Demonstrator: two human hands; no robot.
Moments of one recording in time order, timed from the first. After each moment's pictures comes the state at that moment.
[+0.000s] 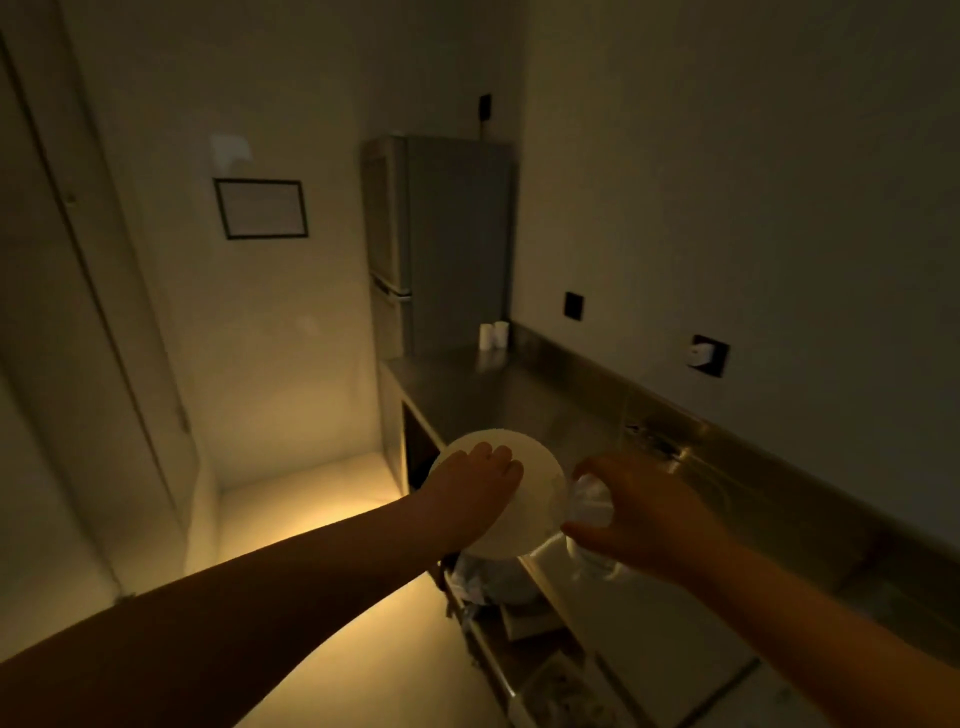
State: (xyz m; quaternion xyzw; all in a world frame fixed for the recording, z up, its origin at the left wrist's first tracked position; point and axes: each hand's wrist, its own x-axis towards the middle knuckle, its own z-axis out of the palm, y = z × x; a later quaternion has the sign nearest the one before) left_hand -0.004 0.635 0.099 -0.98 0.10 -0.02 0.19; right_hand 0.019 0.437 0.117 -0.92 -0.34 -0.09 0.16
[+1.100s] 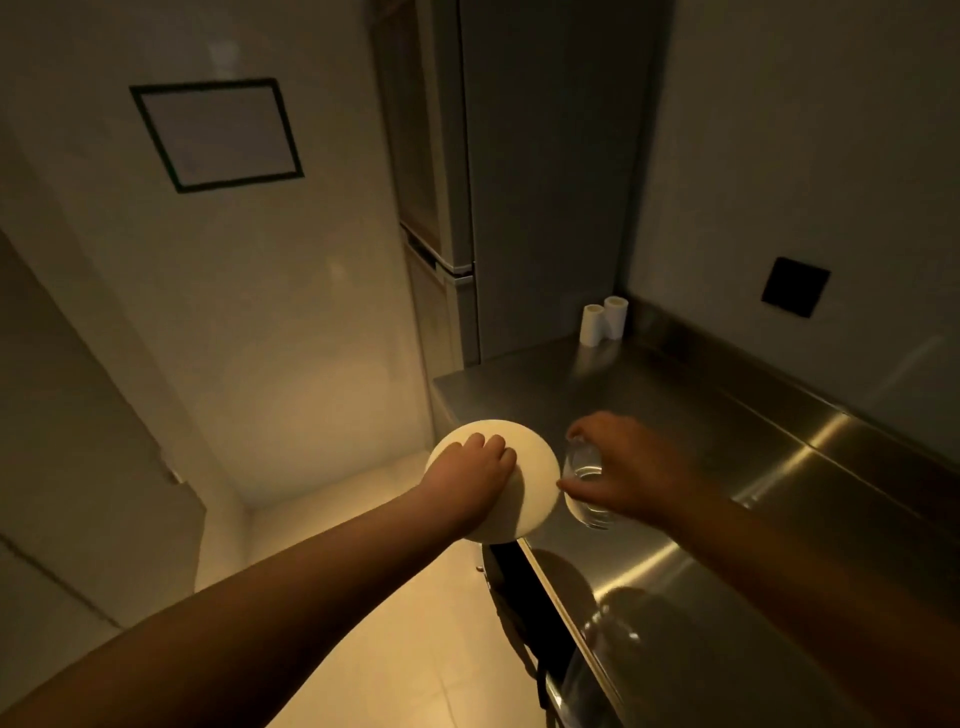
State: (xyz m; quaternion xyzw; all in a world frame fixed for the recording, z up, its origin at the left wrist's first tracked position) left_hand 0.494 1.037 0.019 -0.98 0.03 0.07 0.16; right_hand 0.566 0.853 0.024 -0.91 -0.35 -0.01 0.21
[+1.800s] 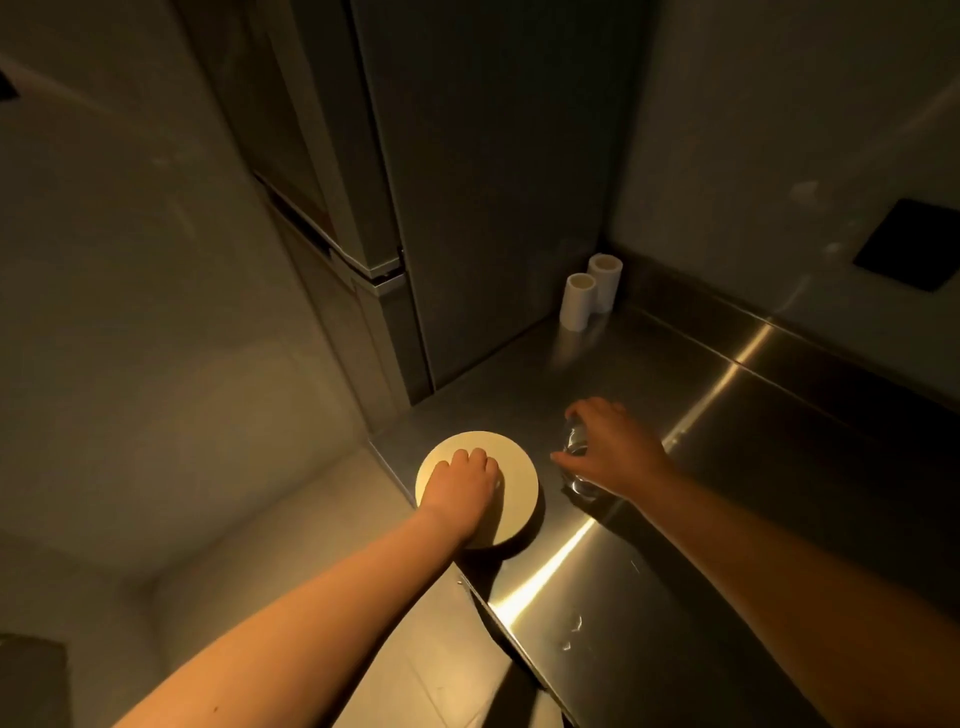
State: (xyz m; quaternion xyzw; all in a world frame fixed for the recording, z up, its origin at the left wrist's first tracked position) left_hand 0.799 1.183 -0.108 -0.97 0.10 0.17 0.11; right_hand 0.860 0.995 -0.096 -0.97 -0.16 0.04 0.18
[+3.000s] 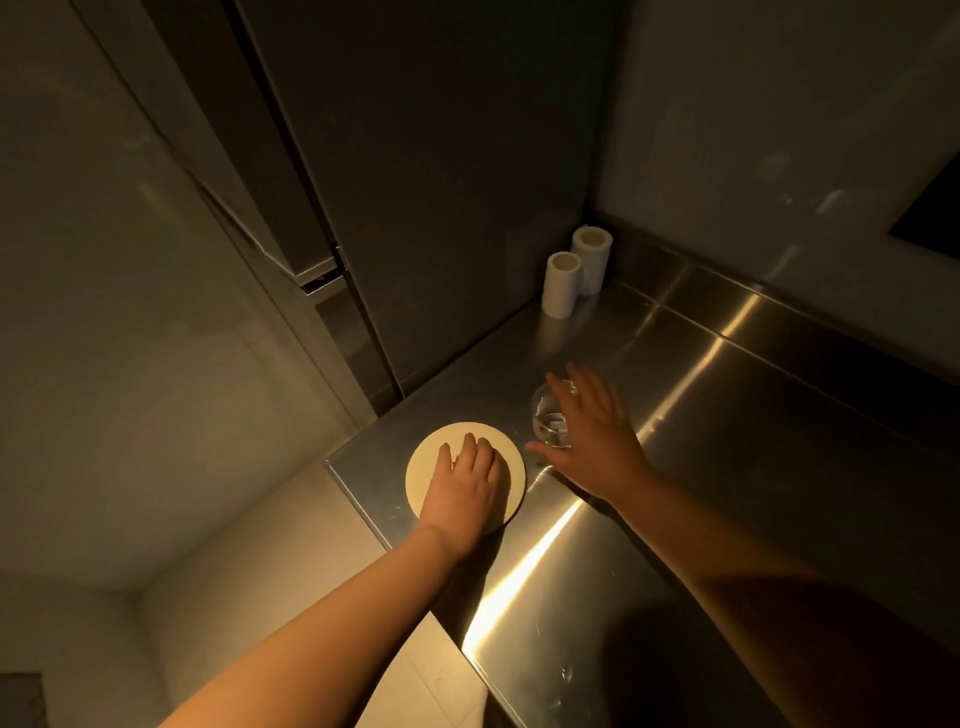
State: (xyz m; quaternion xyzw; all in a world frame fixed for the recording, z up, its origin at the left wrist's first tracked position) left_hand 0.855 1.168 -0.151 -0.95 0.17 0.14 0.20; right_hand 0.929 0.989 -0.167 -0.98 -0.16 -0.01 0.14
